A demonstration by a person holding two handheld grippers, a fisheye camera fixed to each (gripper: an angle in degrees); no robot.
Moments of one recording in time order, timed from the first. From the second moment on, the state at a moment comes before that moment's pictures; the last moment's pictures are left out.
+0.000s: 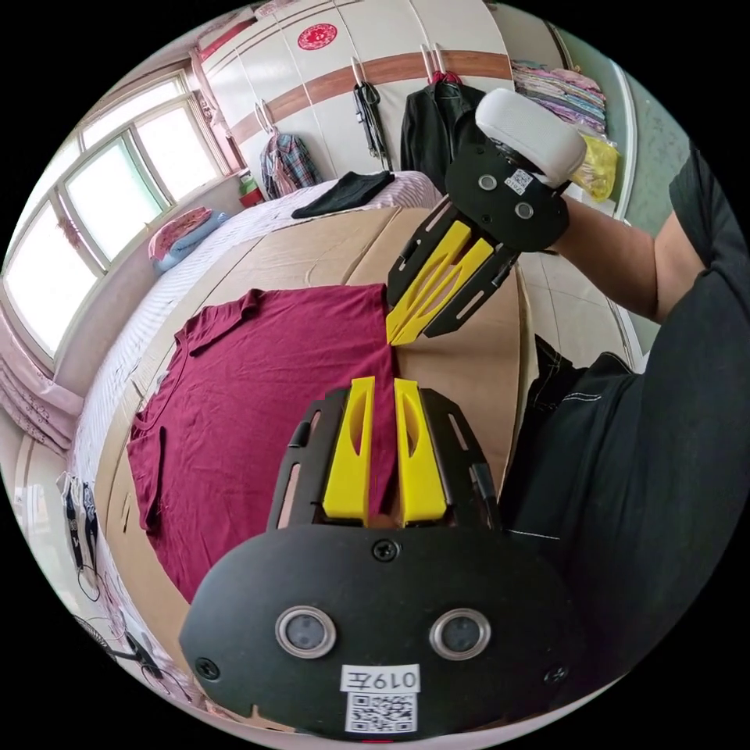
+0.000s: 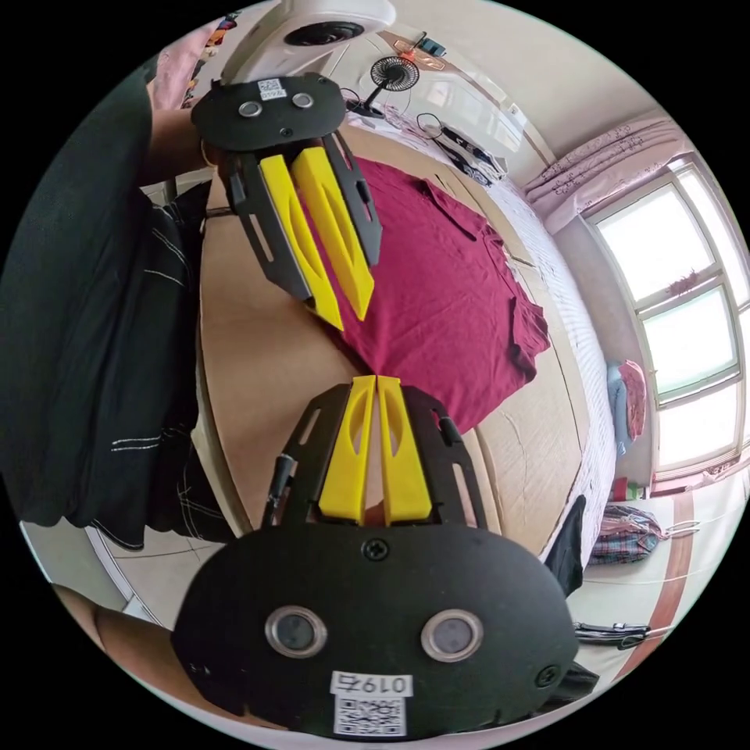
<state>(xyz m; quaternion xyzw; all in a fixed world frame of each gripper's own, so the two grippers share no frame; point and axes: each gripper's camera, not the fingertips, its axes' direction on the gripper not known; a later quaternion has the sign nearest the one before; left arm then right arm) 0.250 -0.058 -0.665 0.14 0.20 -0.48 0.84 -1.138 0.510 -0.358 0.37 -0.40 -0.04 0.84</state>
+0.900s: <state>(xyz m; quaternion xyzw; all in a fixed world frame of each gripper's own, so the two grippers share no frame) 0.242 -0.102 -0.664 0.11 0.18 -0.46 0.86 -1.147 0.505 -0.355 0.32 -0.31 -0.01 0.90</state>
